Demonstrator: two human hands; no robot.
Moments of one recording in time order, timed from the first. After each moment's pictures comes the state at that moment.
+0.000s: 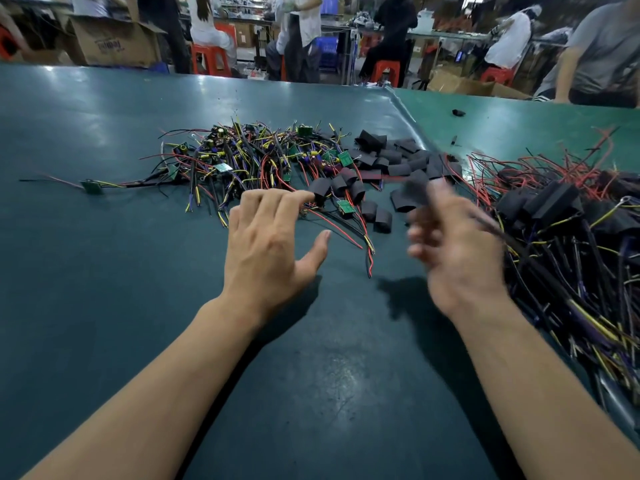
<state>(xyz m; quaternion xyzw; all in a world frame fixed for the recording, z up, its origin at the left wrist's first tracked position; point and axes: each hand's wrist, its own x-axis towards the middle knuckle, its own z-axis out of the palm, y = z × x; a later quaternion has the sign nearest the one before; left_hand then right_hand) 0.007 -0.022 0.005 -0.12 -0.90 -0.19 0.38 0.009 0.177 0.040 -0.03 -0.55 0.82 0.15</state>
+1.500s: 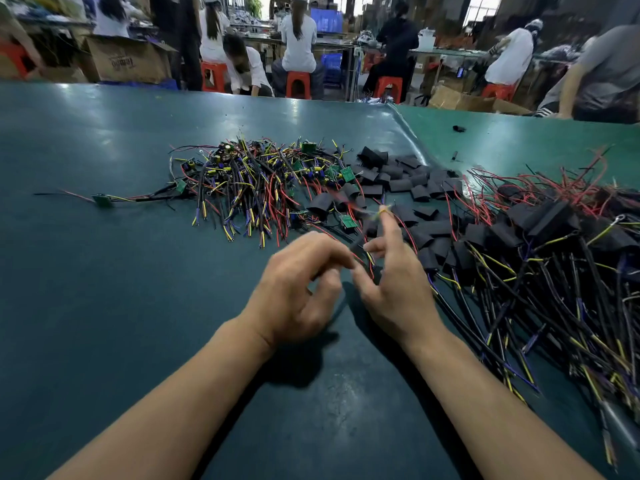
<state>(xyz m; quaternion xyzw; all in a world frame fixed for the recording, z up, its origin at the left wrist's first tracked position) 0.026 -0.006 0.012 -0.33 -0.78 -0.42 0.34 -0.003 0.155 -0.012 0.14 -0.90 0.36 0.22</state>
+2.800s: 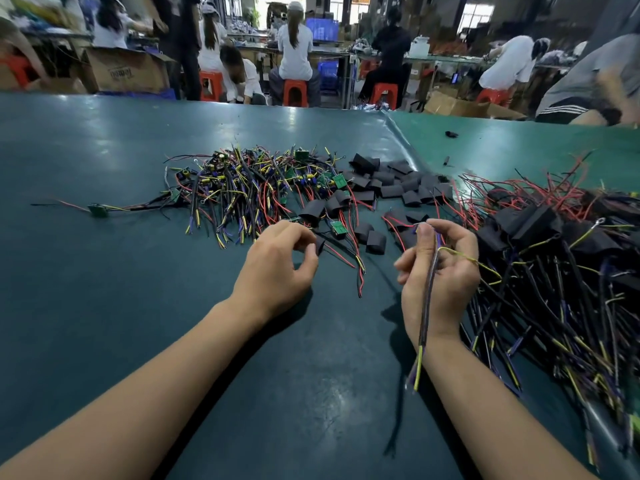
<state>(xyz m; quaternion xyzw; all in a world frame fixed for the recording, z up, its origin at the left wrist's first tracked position) -0.019 -0.015 -0.001 -0.16 -0.88 -0.32 0.29 0.000 0.169 0.005 0.00 -0.62 0.69 0.37</state>
